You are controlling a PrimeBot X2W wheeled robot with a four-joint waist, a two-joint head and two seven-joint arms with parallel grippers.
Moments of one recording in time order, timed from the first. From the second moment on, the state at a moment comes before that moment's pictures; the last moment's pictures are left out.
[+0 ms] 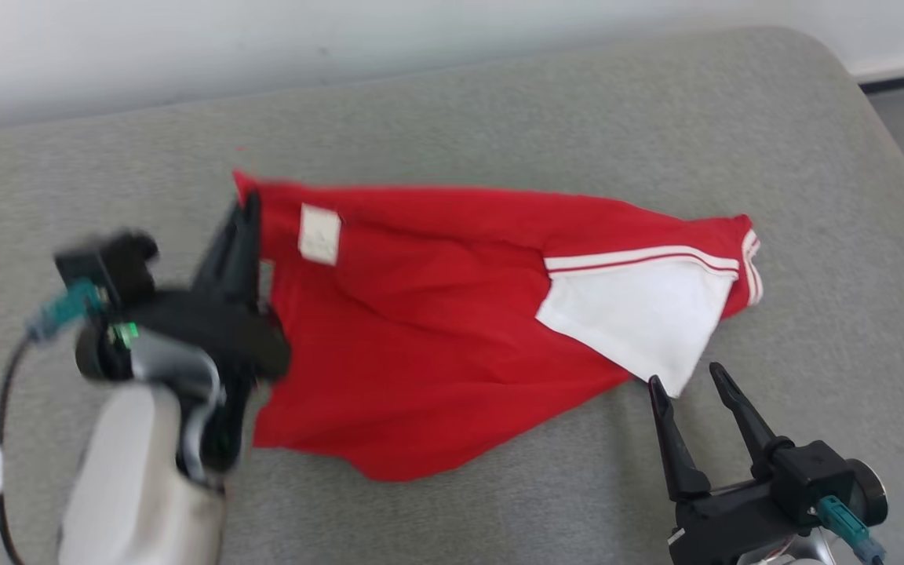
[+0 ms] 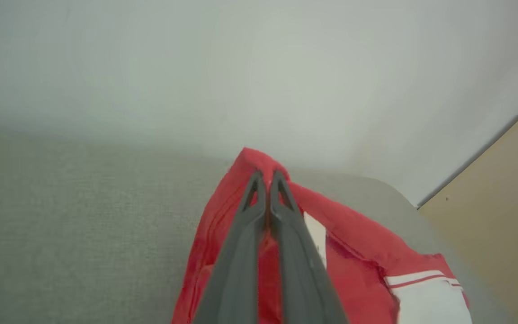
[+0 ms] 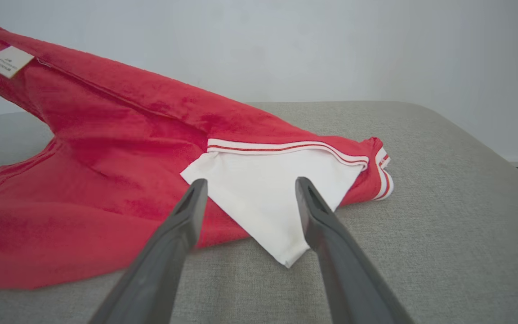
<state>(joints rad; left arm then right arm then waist) -0.62 0.08 -0.09 0.39 -0.49 -0.09 -0.02 -0.10 -0.09 0.13 0.16 0.11 0.13 -0.20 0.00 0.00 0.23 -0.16</state>
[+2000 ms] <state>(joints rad) -0.43 0.17 -0.27 0.51 -0.49 0.09 0.29 -0.06 -0.08 0.09 0.14 0.12 0.13 -0.18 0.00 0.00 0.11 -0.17</state>
